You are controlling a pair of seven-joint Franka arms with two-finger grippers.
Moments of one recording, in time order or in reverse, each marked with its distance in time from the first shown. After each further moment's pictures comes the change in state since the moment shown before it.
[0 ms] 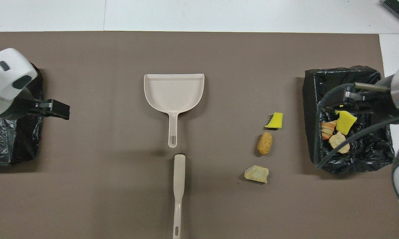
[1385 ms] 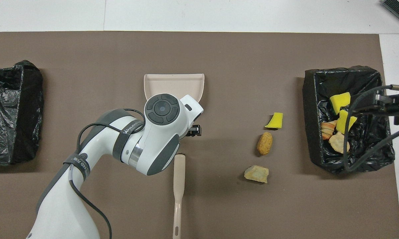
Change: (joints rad) left arm -0.456 0.300 -0.002 -0.136 -0.060 0.467 -0.430; right arm -0.075 -0.005 -0.007 -0.003 0.036 -0.025 -0.087
